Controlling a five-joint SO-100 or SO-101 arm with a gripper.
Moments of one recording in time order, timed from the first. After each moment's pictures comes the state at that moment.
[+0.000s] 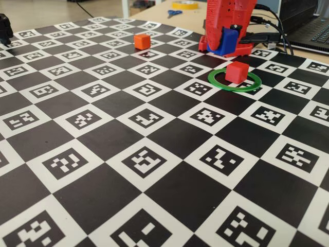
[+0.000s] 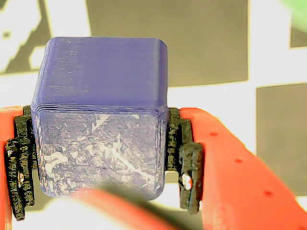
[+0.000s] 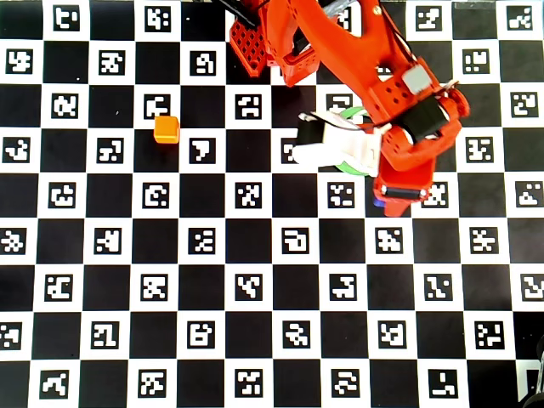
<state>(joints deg) -28.7 99.6 101.2 80.9 36.7</state>
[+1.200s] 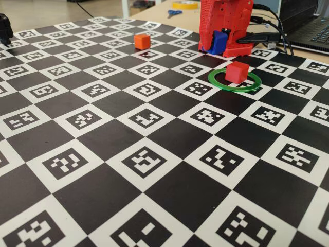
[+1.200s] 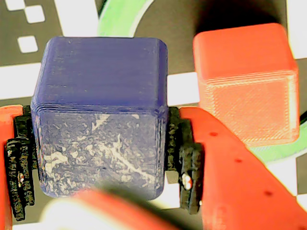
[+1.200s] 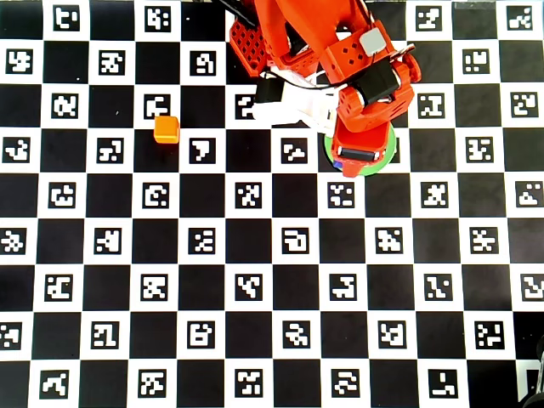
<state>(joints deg) -28.2 116.9 126.3 75.1 37.3</state>
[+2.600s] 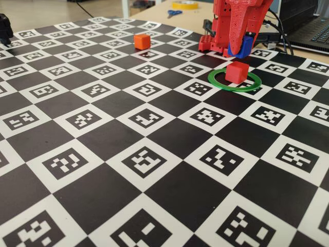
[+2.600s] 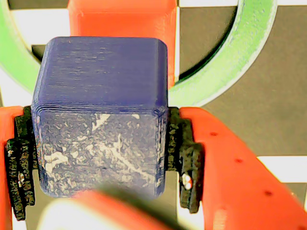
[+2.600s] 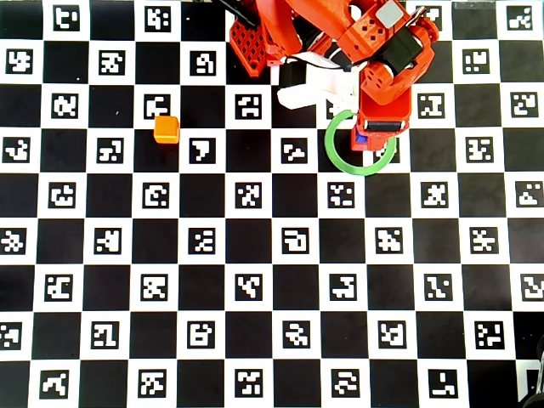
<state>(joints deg) -42.9 121.7 131.6 74.3 44.7</state>
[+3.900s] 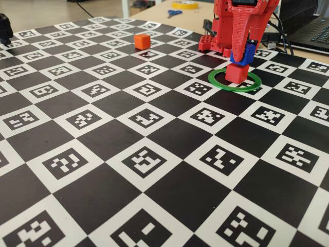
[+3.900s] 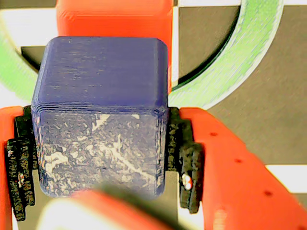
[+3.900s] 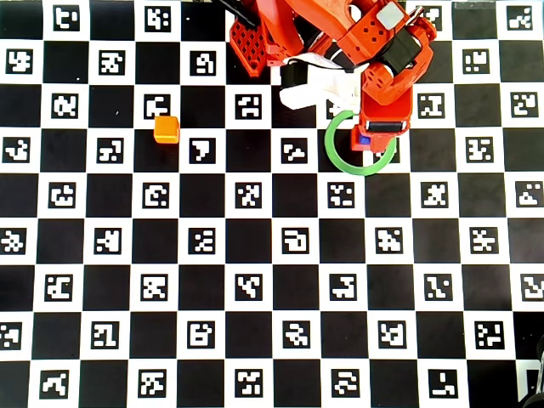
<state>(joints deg) -44.1 121.7 136.6 67.9 46.6</state>
